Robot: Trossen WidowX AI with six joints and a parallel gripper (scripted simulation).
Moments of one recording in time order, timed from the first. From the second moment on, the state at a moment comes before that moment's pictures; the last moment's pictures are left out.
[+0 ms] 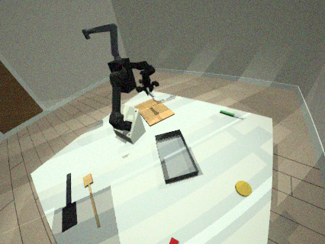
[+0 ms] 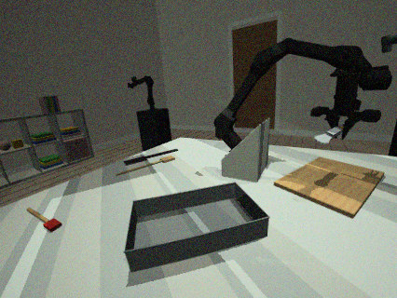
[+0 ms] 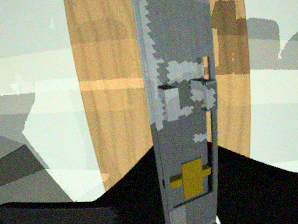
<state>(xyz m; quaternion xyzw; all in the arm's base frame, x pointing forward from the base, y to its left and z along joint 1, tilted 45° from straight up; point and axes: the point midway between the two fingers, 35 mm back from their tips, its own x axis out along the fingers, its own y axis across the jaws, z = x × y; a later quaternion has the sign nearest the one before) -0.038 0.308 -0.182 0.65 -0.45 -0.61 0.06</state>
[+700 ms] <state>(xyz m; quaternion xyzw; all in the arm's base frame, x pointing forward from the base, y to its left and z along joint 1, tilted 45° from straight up) -0.040 0.306 -0.189 0.67 -0.44 -0.60 0.07</state>
